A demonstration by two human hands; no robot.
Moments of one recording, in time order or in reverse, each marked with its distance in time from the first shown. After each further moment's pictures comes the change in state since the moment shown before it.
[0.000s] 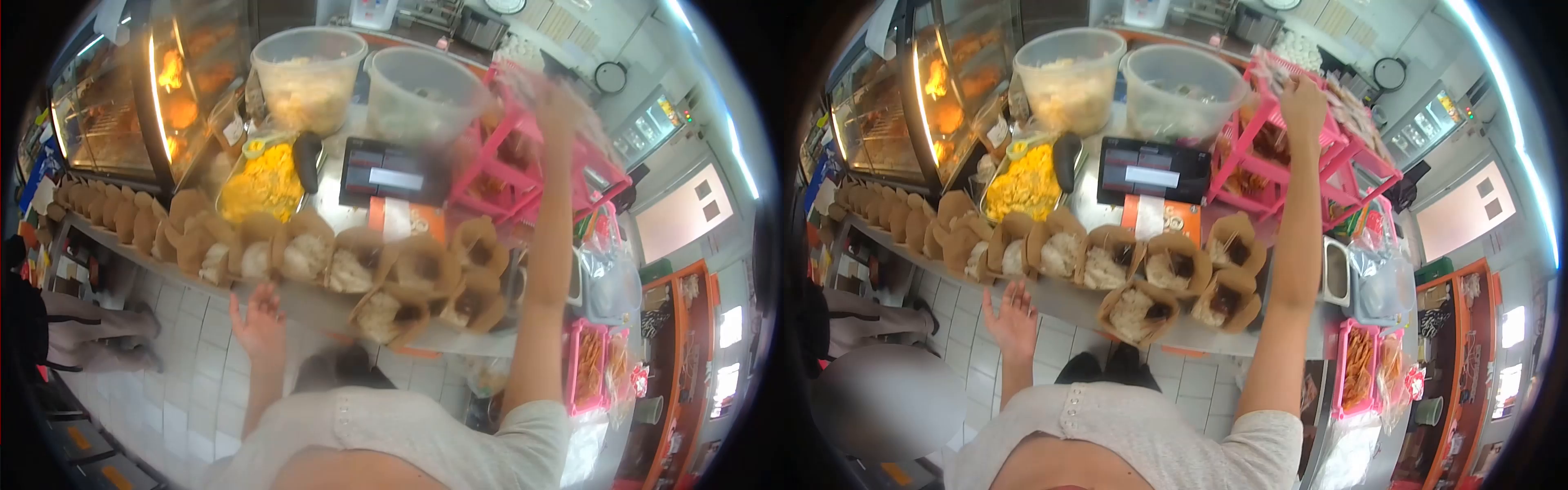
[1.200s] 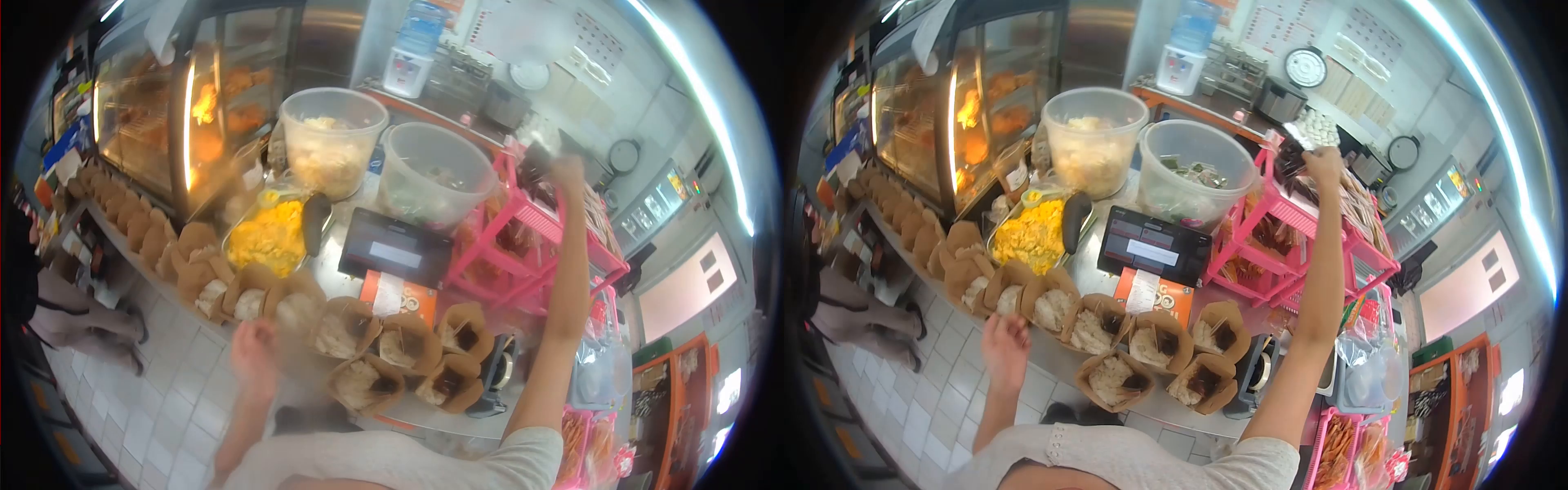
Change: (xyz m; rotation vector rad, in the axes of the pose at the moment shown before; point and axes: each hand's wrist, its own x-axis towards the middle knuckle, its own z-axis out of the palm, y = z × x) left_hand 0.001 -0.019 0.049 0.140 -0.082 0.224; right_hand 0.095 0.106 0.070 0.129 -0.288 0.012
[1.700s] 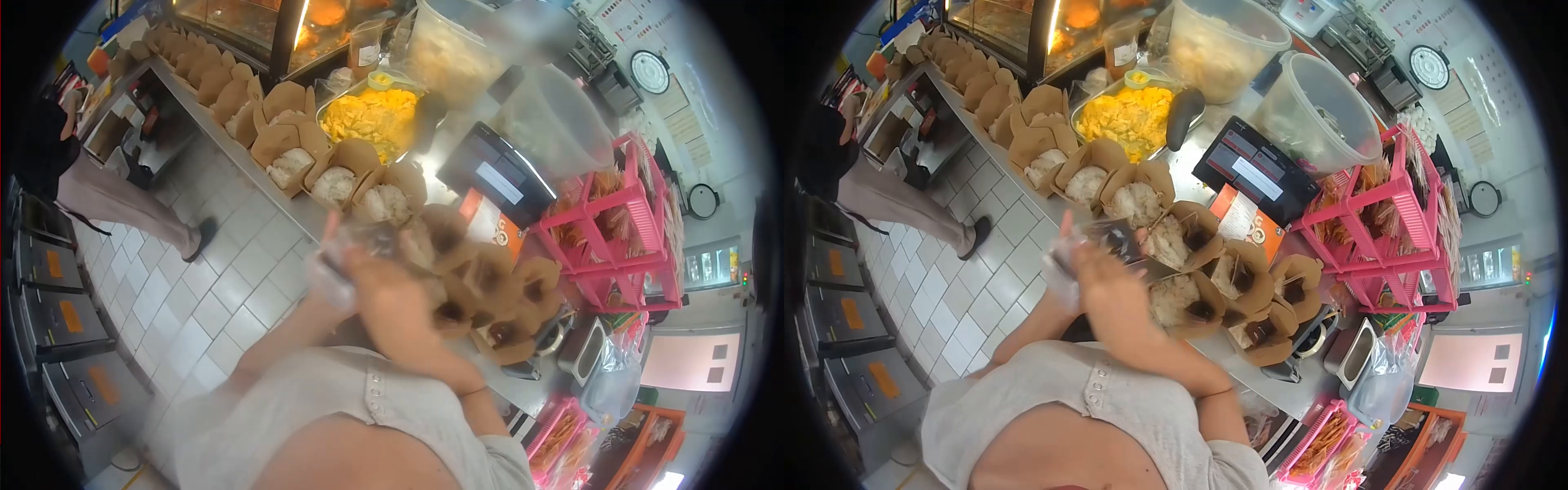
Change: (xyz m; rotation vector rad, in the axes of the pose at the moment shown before) left_hand -0.015 0.000 -0.008 -0.509 -0.330 -0.481; right_hand -0.385 -0.379 -0.023 0.620 -0.751 -0.535
